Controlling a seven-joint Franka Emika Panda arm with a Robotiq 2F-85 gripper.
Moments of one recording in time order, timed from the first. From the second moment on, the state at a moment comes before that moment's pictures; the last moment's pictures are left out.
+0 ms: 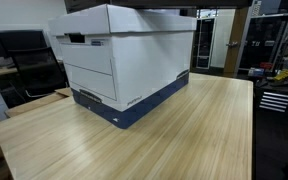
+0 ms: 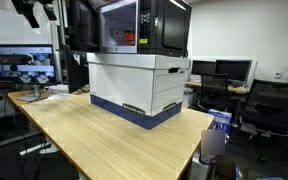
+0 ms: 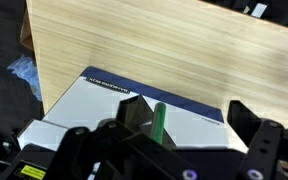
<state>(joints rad) -0.04 -1.05 -0.09 -2.48 -0.16 1.77 -0.31</state>
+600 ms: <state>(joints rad) -0.08 -0.97 -0.21 -2.34 -0.19 1.67 -0.25</state>
